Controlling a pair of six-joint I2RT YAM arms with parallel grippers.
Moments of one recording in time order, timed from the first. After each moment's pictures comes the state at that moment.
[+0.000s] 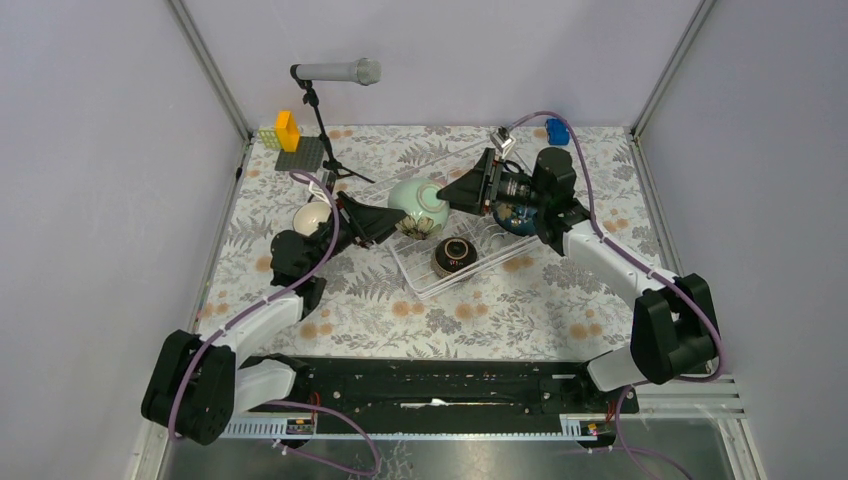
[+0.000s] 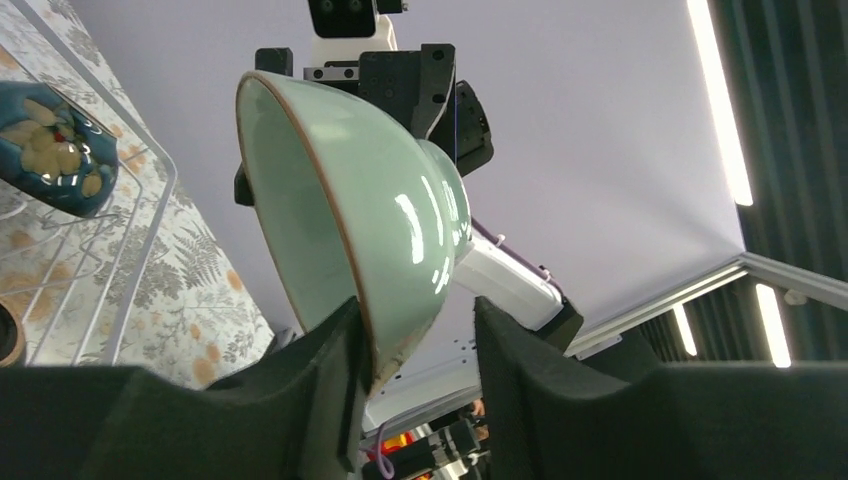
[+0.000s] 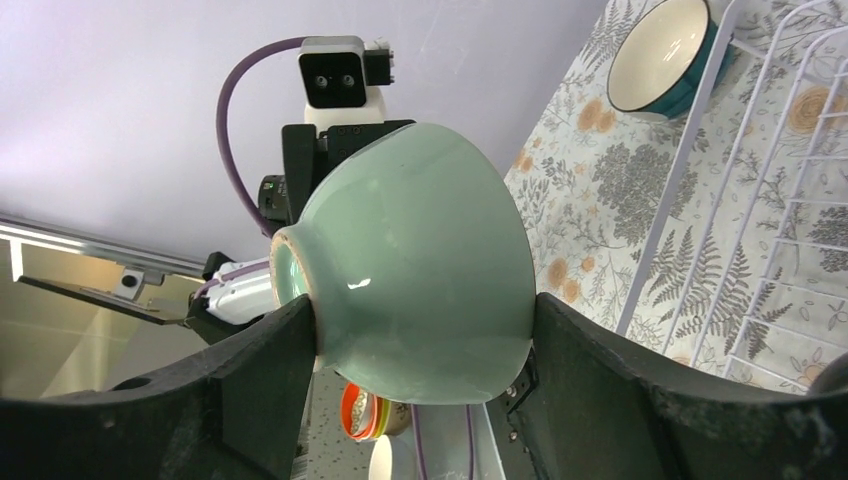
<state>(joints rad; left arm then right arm) -0.36 1.12 0.47 1.08 0.65 -1.50 0.40 1.45 1.01 0.42 -0.90 1.09</state>
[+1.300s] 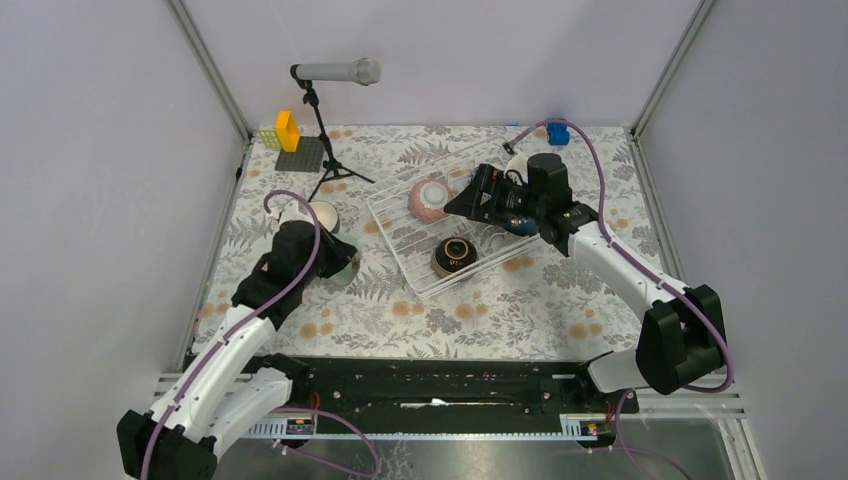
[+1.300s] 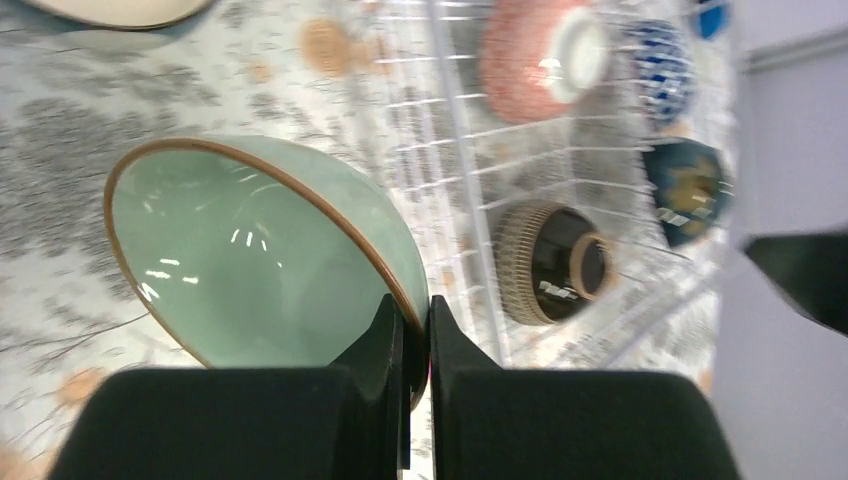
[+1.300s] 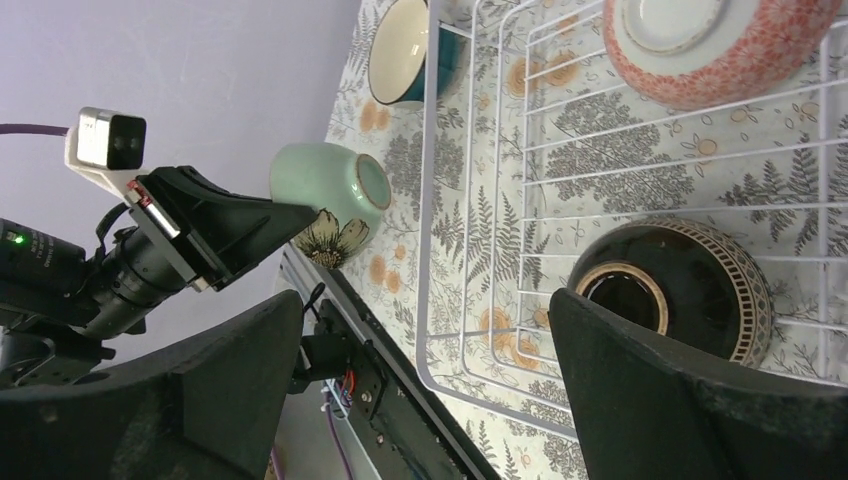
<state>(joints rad) -0.38 0.80 0.68 -0.38 -0.03 -0.84 0.41 1.41 1.04 -0.06 -0.59 0.72</state>
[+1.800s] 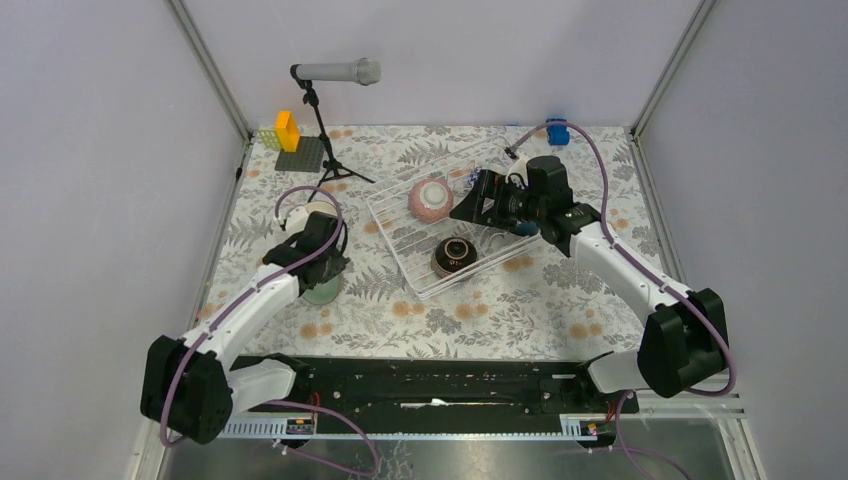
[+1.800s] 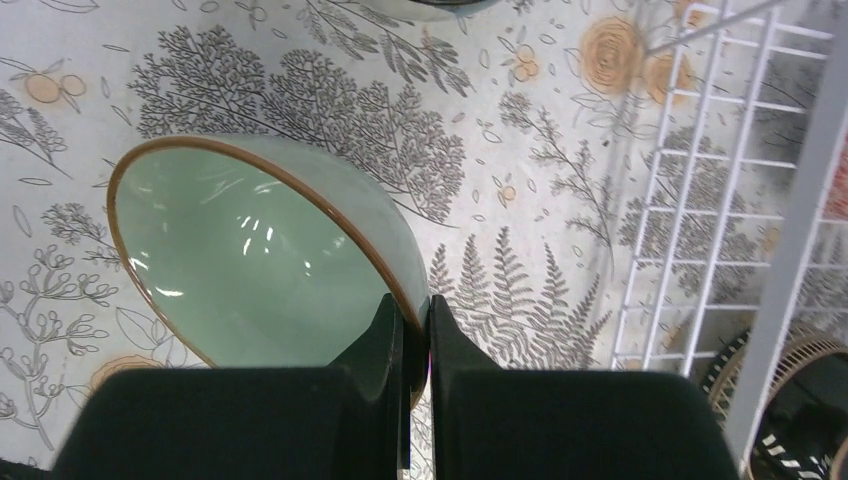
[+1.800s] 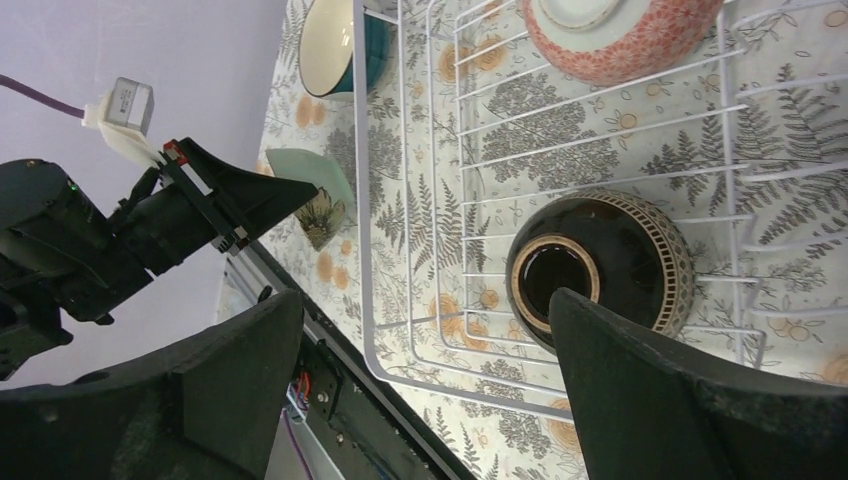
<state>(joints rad) -0.38 1.11 0.75 -0.60 -0.34 -0.94 0.41 1.39 1.04 -0.18 -0.50 0.64</state>
